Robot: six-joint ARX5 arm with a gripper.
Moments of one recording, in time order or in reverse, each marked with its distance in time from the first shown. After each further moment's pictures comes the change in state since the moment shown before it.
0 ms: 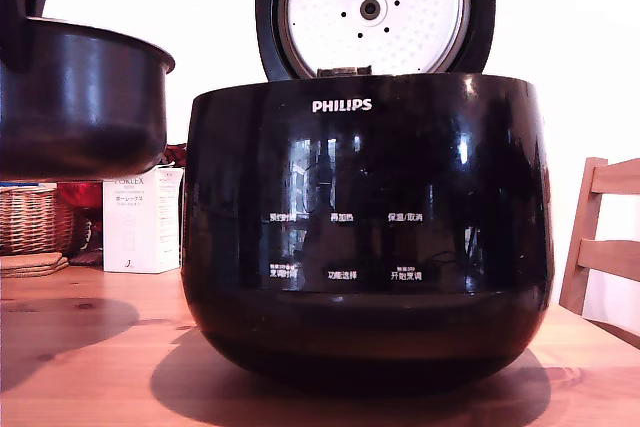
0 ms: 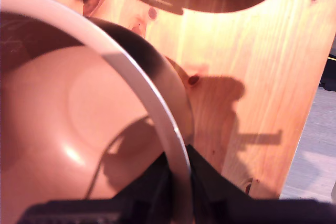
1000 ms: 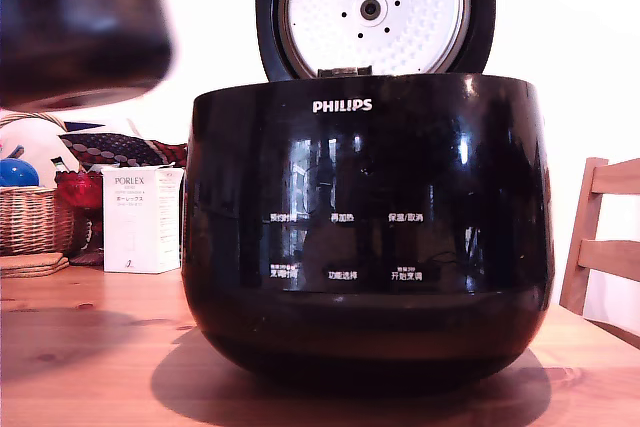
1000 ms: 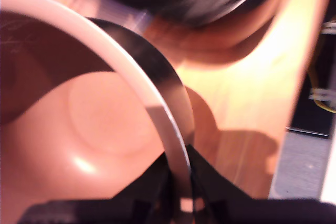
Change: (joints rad) arm -0.162 -0.198 0.000 -0.008 0.074 -0.143
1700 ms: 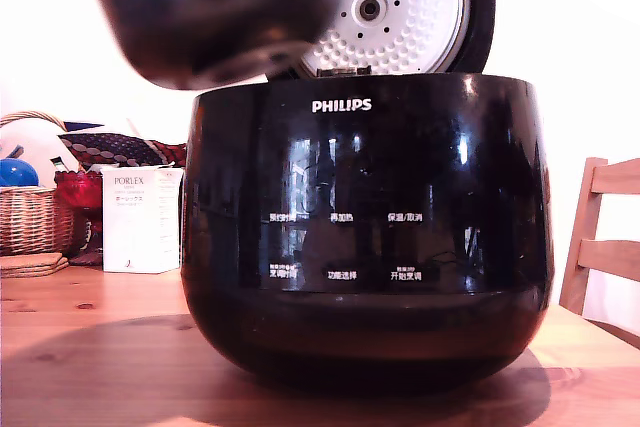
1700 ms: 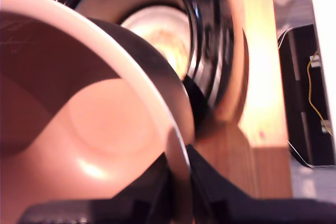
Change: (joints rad) arm -0.265 0.065 0.002 0.189 0.040 0.000
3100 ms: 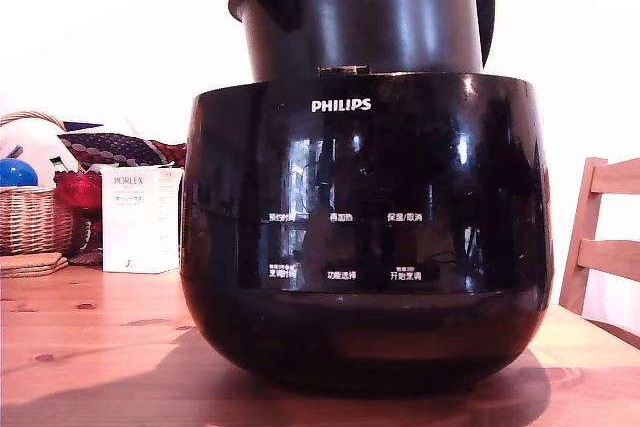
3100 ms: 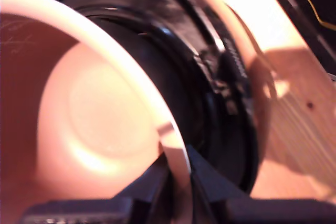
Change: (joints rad) arm -0.078 0.286 0.148 -0.015 -0.055 0.462
